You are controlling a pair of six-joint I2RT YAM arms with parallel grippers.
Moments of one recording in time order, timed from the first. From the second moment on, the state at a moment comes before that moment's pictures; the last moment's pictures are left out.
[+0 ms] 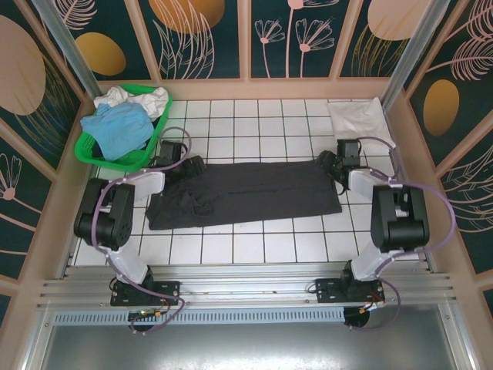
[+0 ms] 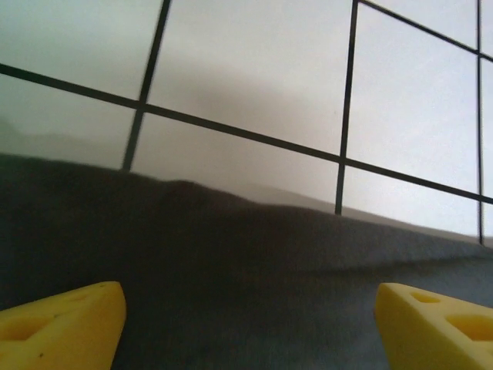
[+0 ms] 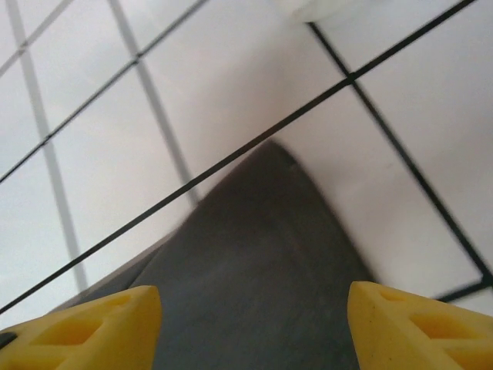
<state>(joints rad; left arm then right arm) -0.23 1.70 0.91 -0.05 0.04 -0.53 0.09 1.59 0.83 -0.04 -0.01 0.62</state>
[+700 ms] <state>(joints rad) -0.41 1.16 0.44 -0.25 -0.06 -0.69 0.10 1.58 0.67 0.05 -0.08 0.63</state>
